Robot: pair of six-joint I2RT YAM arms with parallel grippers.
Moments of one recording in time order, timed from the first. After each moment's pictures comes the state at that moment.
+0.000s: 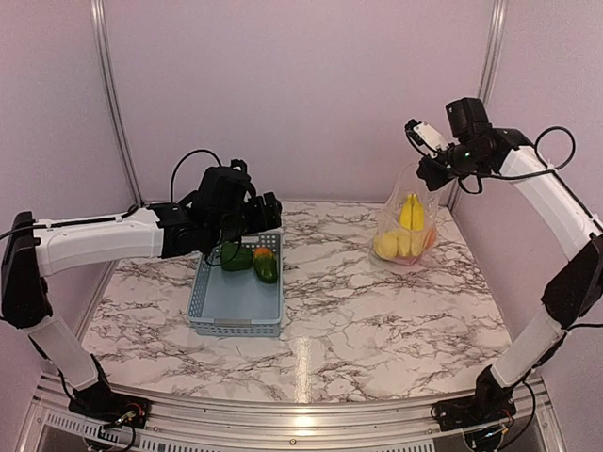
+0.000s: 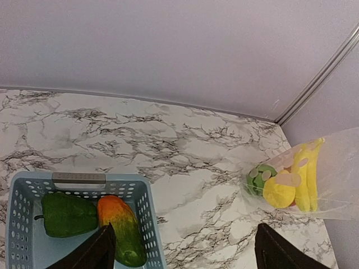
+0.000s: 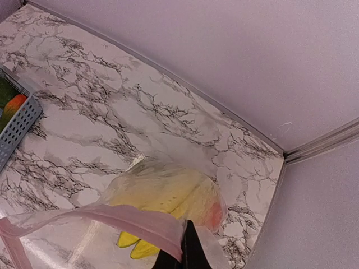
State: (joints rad) left arm -0.89 1.64 1.31 -0.10 -0.44 -0.63; right arm 0.29 1.58 1.79 -0.89 0.00 -0.34
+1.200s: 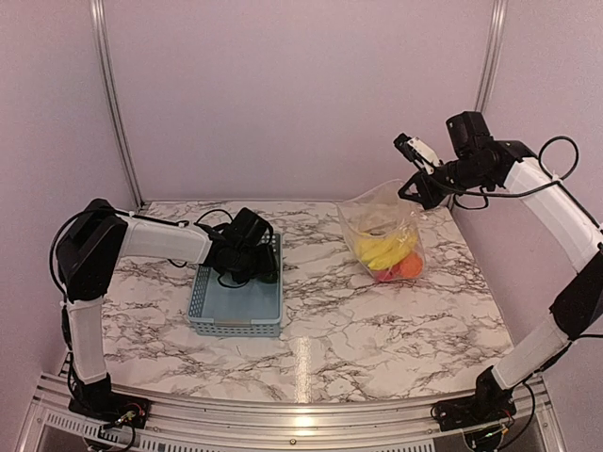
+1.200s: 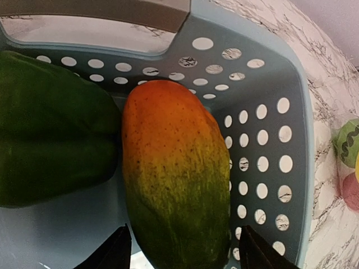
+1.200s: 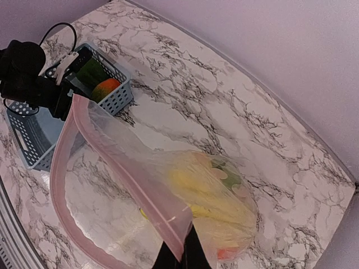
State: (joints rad) left arm -0.74 2.00 1.32 -0.22 -0.16 -0.88; right arm 0.31 1.50 1.64 -0.91 -0.38 -0.36
